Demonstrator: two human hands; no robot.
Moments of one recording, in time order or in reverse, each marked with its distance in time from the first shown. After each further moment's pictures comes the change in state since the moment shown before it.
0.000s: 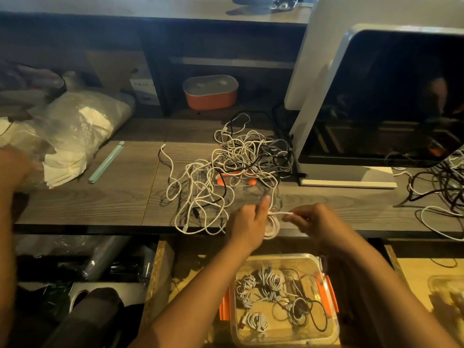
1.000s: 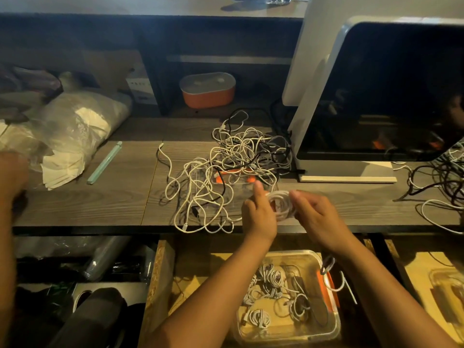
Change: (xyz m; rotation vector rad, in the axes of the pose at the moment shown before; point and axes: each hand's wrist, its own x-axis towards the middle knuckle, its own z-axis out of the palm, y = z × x) left_hand -0.009 0.044 0.011 -0.490 0.261 -0.260; right_hand -0.002 -0.006 0.010 0.458 0.258 -0.187
